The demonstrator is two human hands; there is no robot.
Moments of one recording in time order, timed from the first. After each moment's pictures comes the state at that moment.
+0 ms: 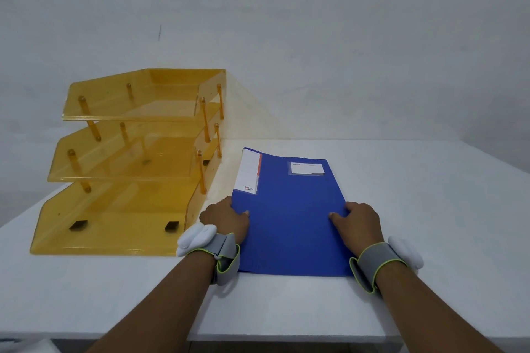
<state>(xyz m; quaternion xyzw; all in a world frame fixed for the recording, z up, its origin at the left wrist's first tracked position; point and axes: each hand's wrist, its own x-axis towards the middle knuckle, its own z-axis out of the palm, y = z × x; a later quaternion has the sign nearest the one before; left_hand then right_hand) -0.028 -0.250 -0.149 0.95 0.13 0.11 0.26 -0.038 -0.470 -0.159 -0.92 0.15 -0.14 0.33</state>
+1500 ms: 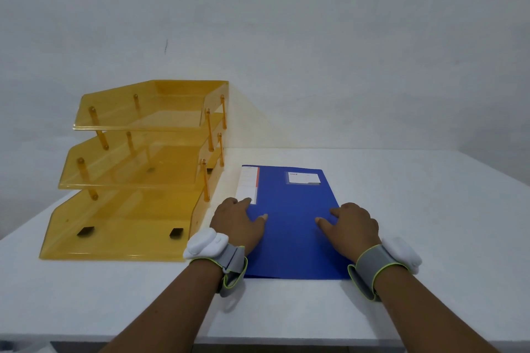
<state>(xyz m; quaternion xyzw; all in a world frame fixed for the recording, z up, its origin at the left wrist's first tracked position) -0.051 -0.255 -0.132 0.95 0.04 0.11 0.29 -0.059 -0.454 -0.131 -0.98 0.10 -0.09 0.17</state>
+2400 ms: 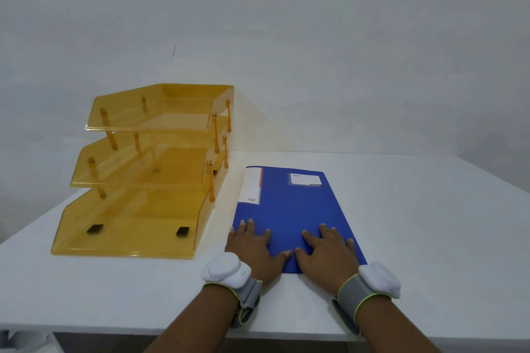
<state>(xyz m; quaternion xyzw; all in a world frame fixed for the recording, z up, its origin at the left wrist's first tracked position) -0.071 -0.268 -0.163 1.00 -0.04 -0.02 0.06 -0.088 -0.414 -0.157 -0.99 0.02 0.02 0.13</state>
